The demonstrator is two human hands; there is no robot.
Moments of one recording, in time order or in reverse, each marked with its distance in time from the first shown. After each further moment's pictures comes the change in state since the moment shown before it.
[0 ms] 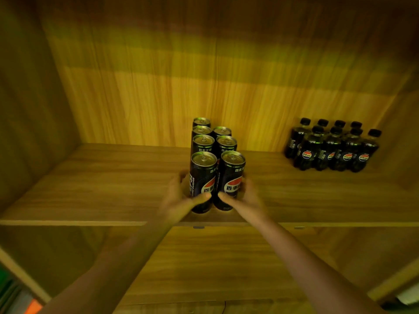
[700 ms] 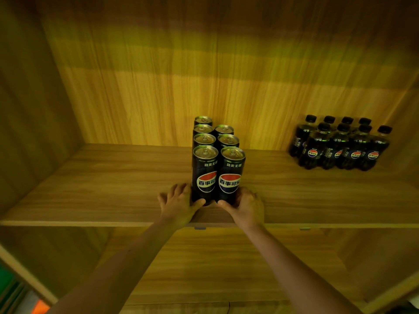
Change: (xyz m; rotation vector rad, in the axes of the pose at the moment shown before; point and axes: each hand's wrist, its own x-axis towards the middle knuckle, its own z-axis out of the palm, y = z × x) left_hand 0.025 -0.036 0.015 0.791 -0.010 -0.009; right_hand 0.017 0.048 0.020 -0.587 0.203 0.003
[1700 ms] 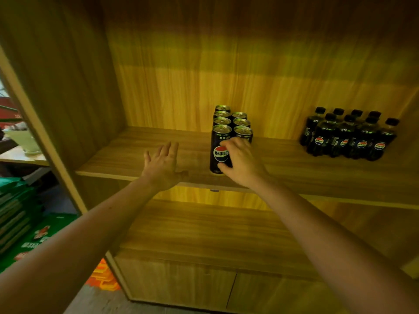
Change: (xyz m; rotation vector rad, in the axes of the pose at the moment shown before) left_hand -0.116 -0.013 -0.103 0.216 0.132 -0.009; right_hand -0.059 -0.081 -0.093 -0.209 -0.013 -0.656
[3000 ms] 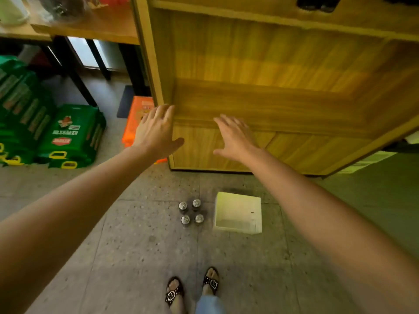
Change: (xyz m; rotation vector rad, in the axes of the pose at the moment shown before) left_hand -0.277 -0.278 0.096 -0.022 -0.144 0.110; right_hand -0.210 -0.321 0.189 -0.074 -0.607 0.223
